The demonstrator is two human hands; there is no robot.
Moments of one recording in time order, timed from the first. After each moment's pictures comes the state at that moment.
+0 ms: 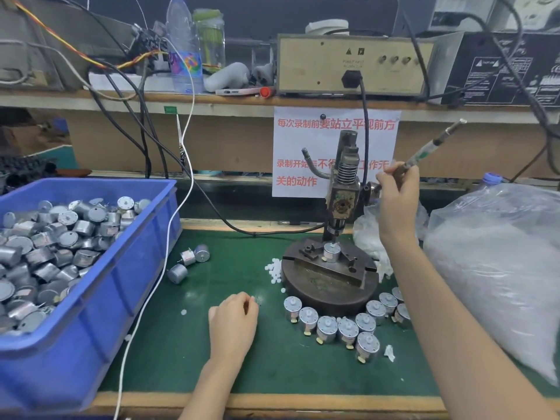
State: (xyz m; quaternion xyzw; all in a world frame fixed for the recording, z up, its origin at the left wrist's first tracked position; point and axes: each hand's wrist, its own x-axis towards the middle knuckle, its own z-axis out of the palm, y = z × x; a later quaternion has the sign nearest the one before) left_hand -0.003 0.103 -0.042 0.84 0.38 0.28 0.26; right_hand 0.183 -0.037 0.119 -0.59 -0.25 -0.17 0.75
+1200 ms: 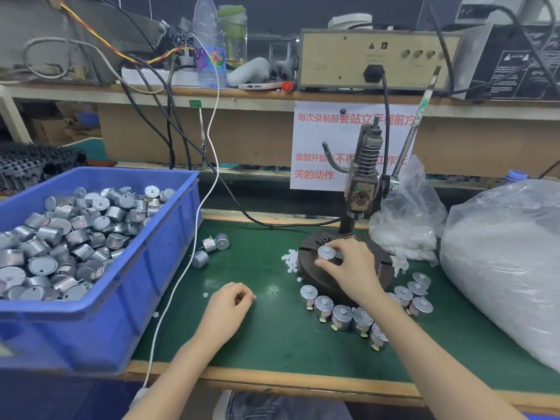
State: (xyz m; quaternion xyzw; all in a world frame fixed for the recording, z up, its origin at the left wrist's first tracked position) left_hand -0.046 0.137 -0.036 0.86 0.28 0.22 0.37; right_hand 0.140 -0.016 0.013 -0.88 -0.36 -0.12 0.30
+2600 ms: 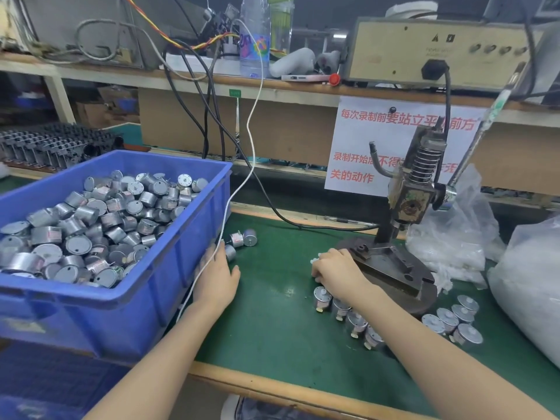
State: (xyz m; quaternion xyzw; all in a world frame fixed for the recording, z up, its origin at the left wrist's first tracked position) left_hand -0.044 0.212 -0.033 0.84 0.44 0.25 0.19; right_hand 0.137 0.063 -0.002 -0.82 -0.57 -0.08 -0.05
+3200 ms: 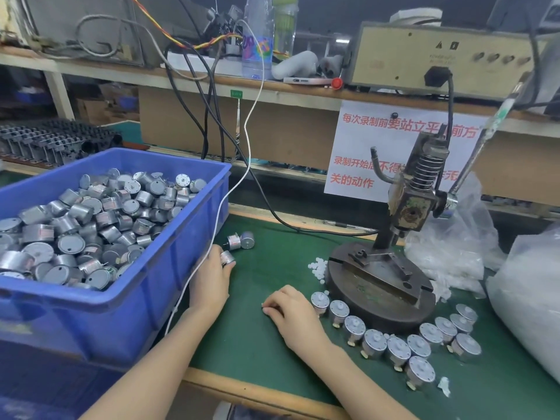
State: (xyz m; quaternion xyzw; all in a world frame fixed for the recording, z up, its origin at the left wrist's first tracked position) left_hand -0.040 0.215 -0.036 0.80 0.43 0.35 0.24; right_hand 0.051 0.063 -0.045 -0.78 -0.55 0.03 0.29
